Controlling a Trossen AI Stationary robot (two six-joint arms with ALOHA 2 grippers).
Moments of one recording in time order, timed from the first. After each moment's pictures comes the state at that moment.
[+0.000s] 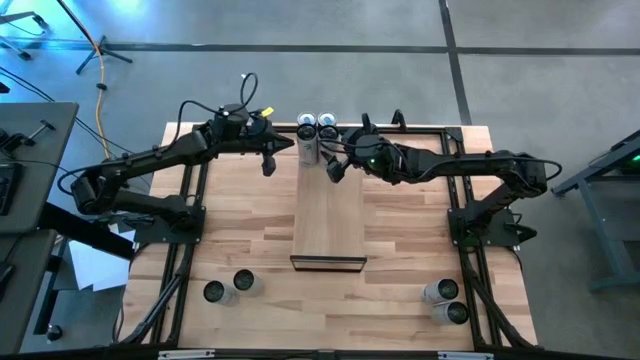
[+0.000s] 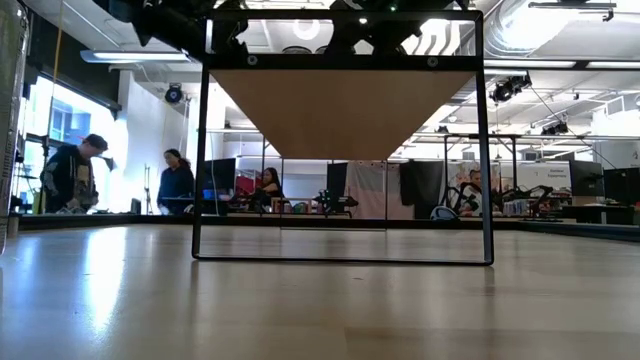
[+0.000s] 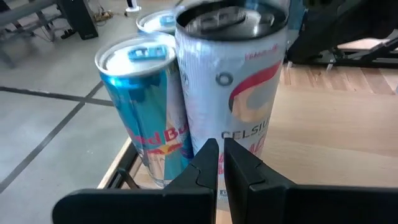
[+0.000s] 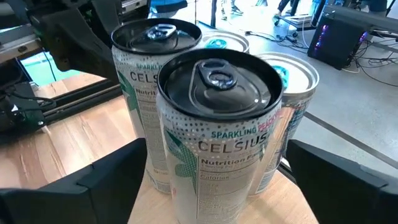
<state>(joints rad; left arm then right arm) 0.57 1.17 0.88 -0.09 0.25 0.21 -0.15 1.52 1.21 -0.09 0.50 0.20</state>
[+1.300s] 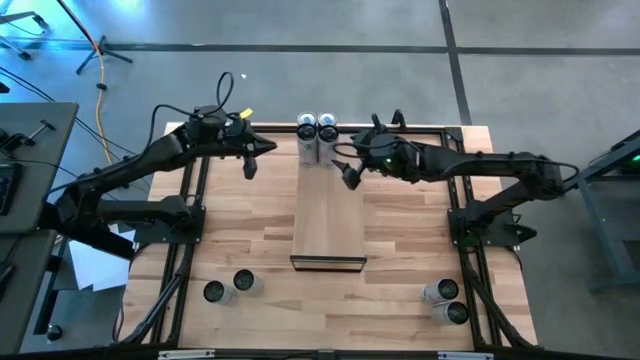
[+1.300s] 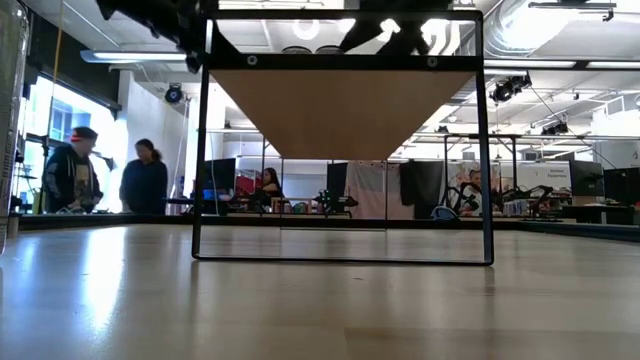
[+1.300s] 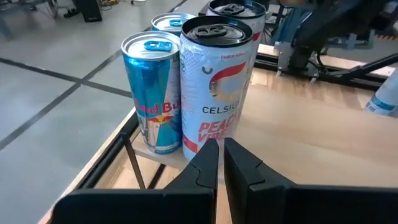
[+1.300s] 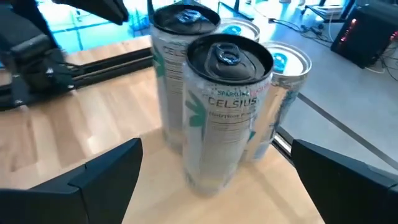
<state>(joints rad) 0.57 0.97 0.88 -0.31 0.24 0.08 -0.12 1.39 1.21 -0.30 0.42 0.16</state>
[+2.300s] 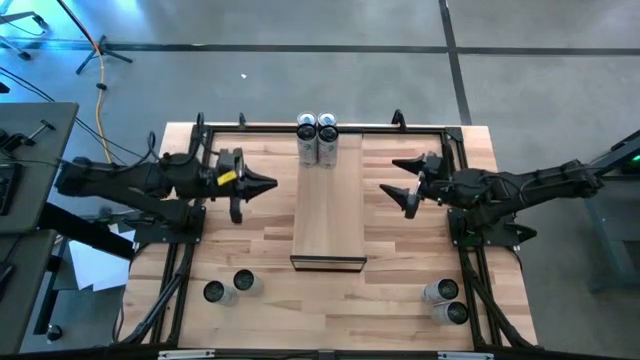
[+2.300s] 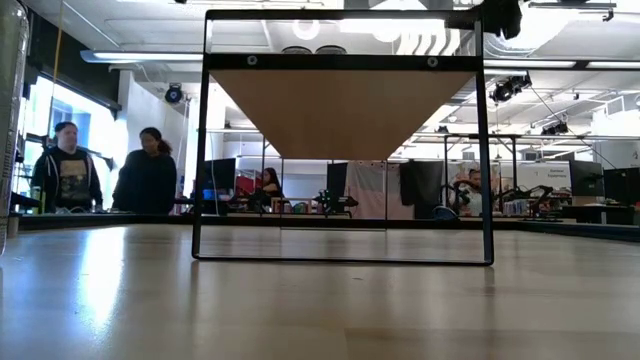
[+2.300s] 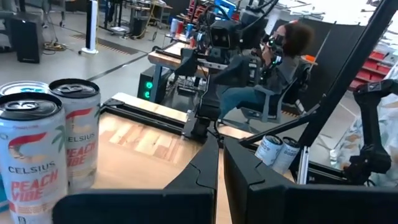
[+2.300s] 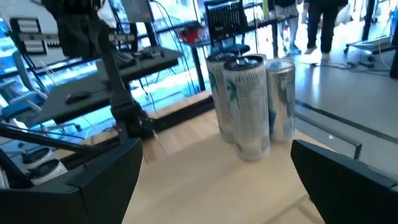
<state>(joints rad) -0.14 0.85 0.88 -0.11 -0.26 -0.29 0.20 0.78 0.74 -0.10 0.60 0.31</state>
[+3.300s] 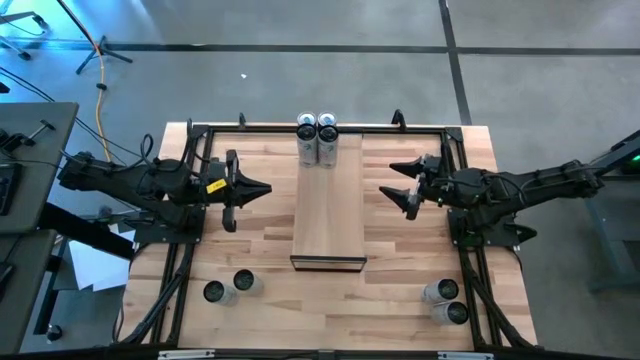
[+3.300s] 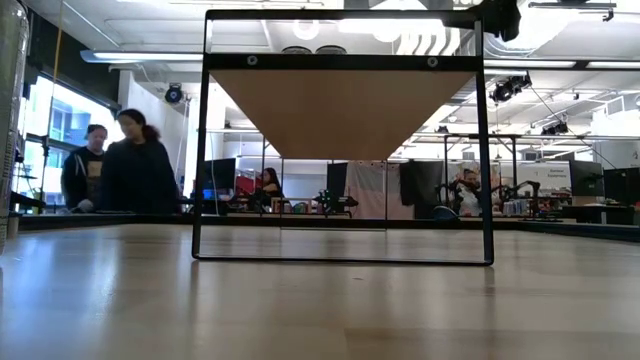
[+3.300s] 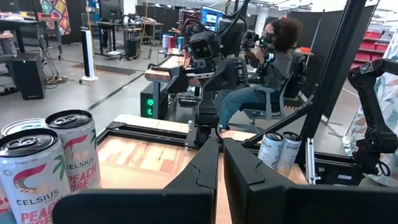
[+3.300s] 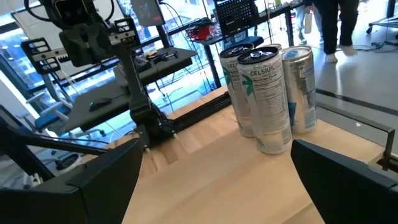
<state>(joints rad) -0.25 0.82 0.88 -0.09 -0.35 -0.12 0.20 0.78 0.74 -0.09 0.54 0.41</state>
